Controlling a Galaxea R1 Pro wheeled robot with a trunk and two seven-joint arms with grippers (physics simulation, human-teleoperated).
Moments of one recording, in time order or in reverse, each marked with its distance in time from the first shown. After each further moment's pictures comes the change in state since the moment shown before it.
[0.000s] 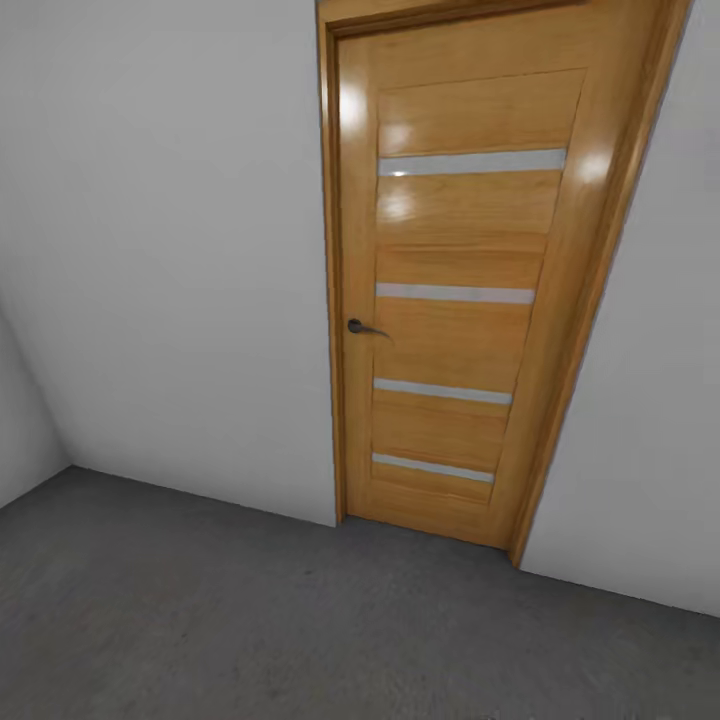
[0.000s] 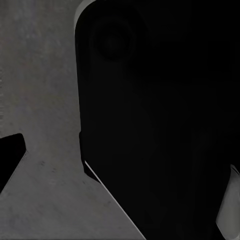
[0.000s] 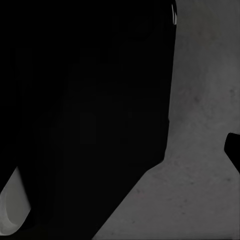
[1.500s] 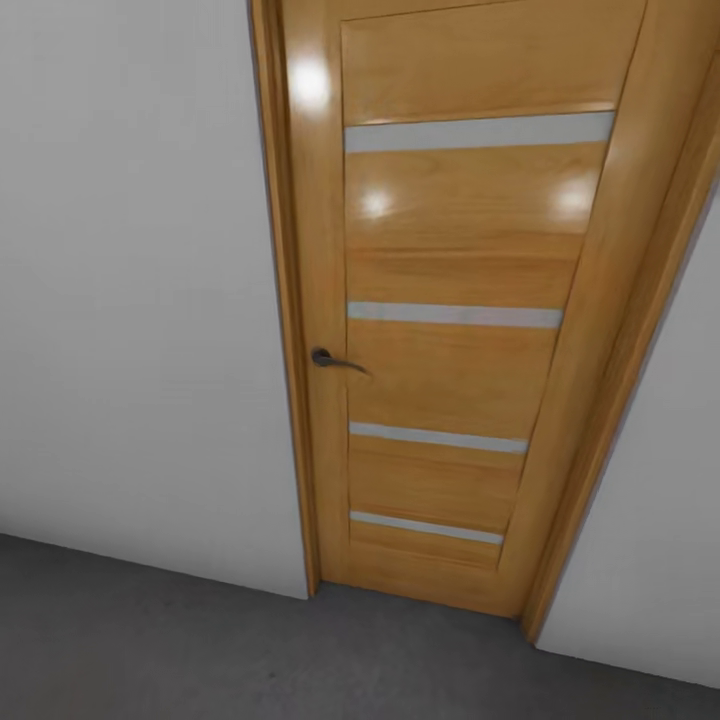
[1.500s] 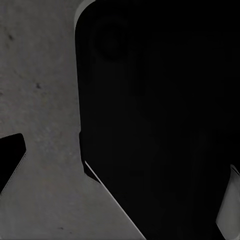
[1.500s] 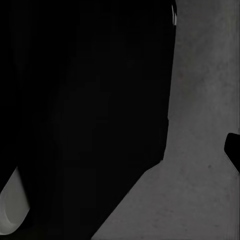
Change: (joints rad) left arm 0.000 0.000 0.000 0.000 -0.001 0.000 0.000; right arm 0.000 -0.001 0.001 0.000 0.005 0.001 0.001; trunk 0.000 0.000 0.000
